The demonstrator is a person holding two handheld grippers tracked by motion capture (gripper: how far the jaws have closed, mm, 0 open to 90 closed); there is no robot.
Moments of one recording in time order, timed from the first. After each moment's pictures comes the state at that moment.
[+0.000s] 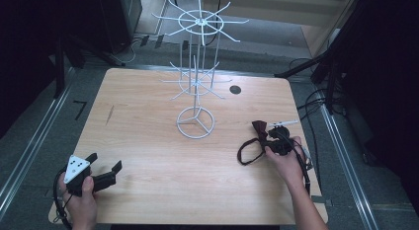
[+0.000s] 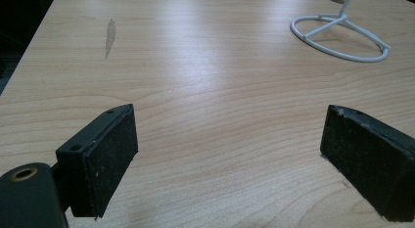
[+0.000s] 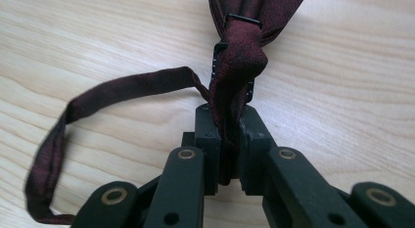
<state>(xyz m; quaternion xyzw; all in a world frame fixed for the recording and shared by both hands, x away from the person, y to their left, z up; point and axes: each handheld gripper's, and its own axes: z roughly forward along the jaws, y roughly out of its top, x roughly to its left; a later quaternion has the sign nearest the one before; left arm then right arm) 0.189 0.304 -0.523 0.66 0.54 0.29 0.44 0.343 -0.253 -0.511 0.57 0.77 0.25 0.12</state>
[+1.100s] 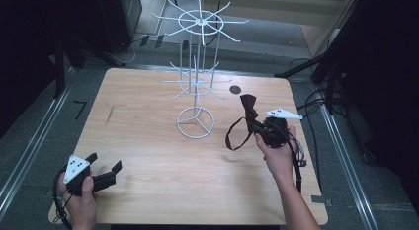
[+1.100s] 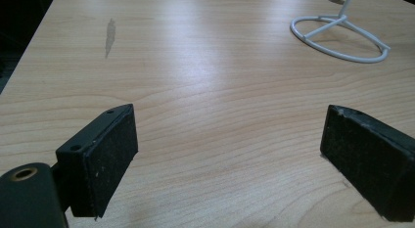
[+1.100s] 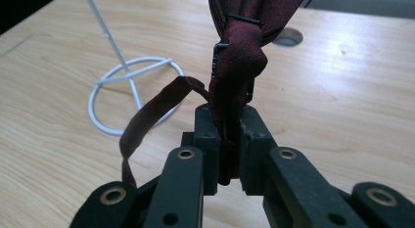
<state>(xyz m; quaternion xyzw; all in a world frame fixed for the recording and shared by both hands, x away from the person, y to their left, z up) 0.189 0.304 -0.523 0.66 0.54 0.29 0.44 0.324 -0.213 -0.443 0.50 0.73 0.43 0.18</state>
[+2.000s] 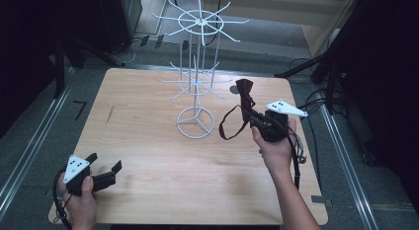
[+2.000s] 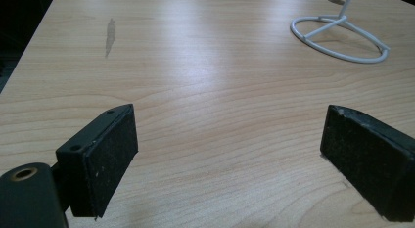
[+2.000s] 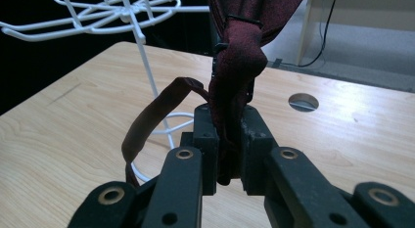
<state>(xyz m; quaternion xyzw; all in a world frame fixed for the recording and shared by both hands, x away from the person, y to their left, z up) 0.190 0.304 -0.523 0.65 0.54 0.29 0.44 0.312 -0.195 -0.399 0.45 0.70 0.51 0.21</state>
